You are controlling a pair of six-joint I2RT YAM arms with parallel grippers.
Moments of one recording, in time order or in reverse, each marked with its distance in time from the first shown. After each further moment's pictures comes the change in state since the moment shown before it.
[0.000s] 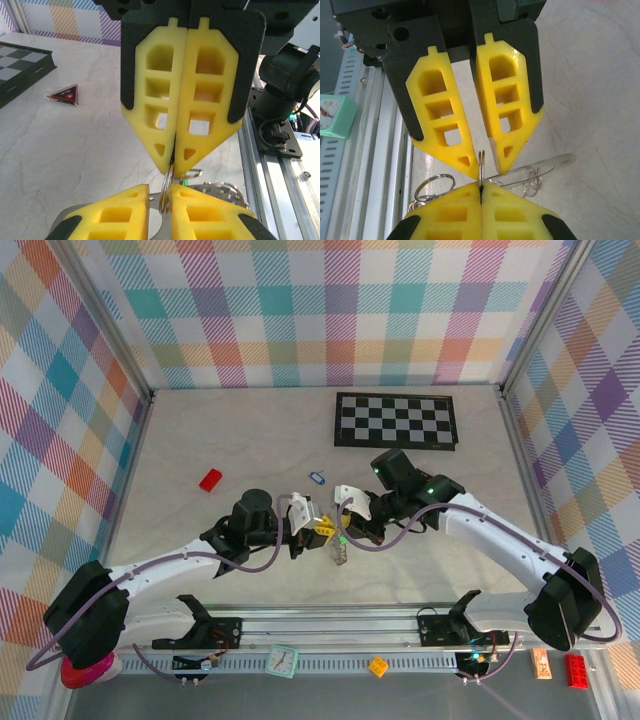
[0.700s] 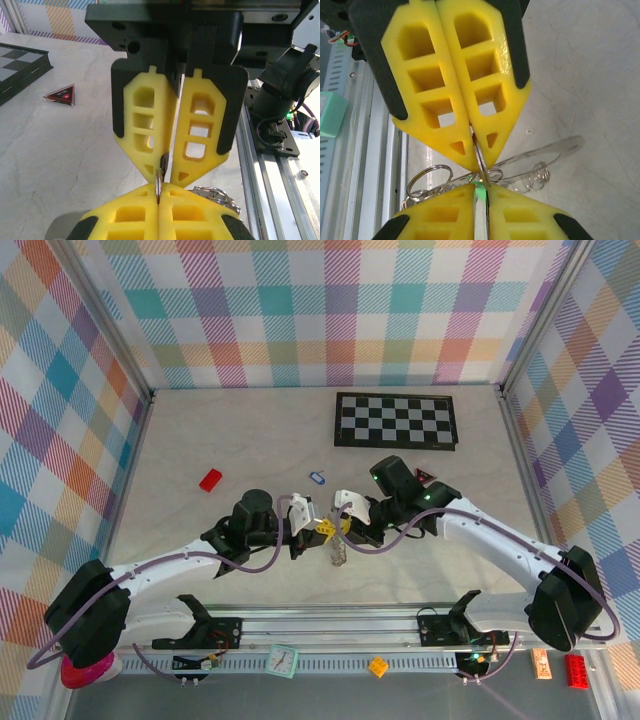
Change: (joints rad) left arm -0.001 0.006 -0.009 0.018 0.011 -0.004; right arm 0.000 -0.009 -0.092 0.085 0.013 0.060
